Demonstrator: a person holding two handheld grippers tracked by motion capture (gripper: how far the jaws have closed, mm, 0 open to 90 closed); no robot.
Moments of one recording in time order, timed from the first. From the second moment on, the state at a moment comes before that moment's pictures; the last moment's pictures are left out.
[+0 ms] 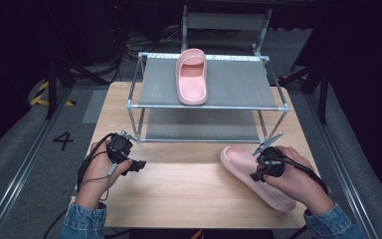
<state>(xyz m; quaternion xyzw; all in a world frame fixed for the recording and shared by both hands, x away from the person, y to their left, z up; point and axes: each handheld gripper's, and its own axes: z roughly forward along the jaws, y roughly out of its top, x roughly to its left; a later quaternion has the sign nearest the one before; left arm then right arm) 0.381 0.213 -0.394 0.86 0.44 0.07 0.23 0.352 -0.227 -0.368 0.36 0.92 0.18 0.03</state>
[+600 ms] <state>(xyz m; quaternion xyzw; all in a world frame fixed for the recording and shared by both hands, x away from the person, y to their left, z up) 0.383 0.220 -0.398 0.87 0.44 0.05 0.23 0.353 -0.215 -0.293 0.35 0.92 0.18 0.05</state>
